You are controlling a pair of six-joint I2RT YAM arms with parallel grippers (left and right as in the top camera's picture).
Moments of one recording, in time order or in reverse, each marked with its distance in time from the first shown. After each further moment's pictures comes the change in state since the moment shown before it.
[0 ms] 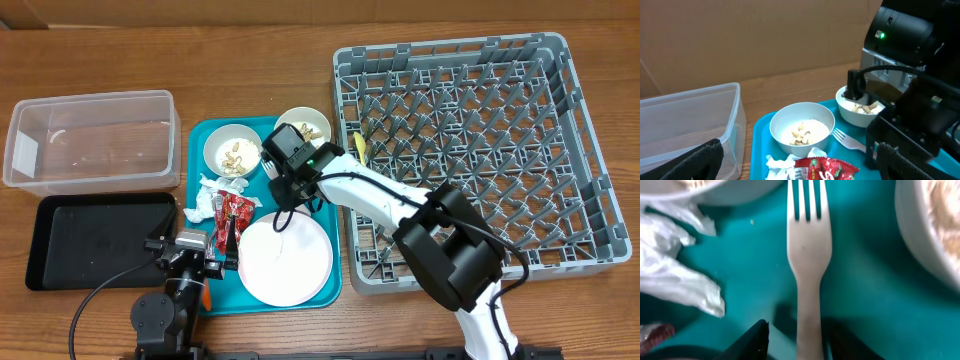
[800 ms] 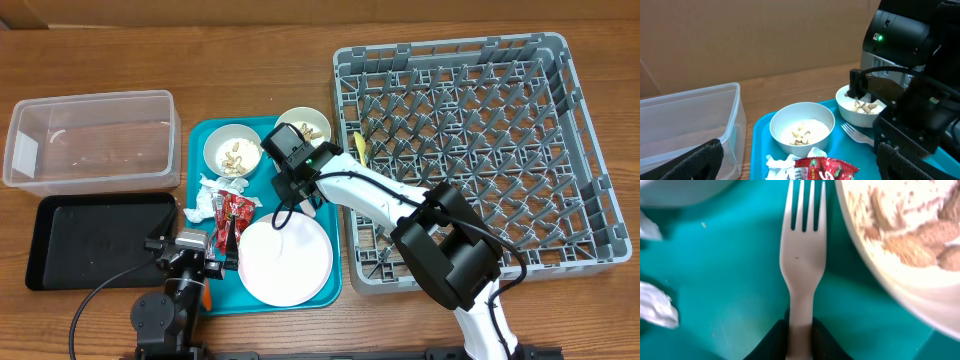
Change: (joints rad) left arm 0.000 0.000 0.000 0.000 0.000 0.000; right arm 0.000 0.010 0.019 -0.036 0.129 -0.012
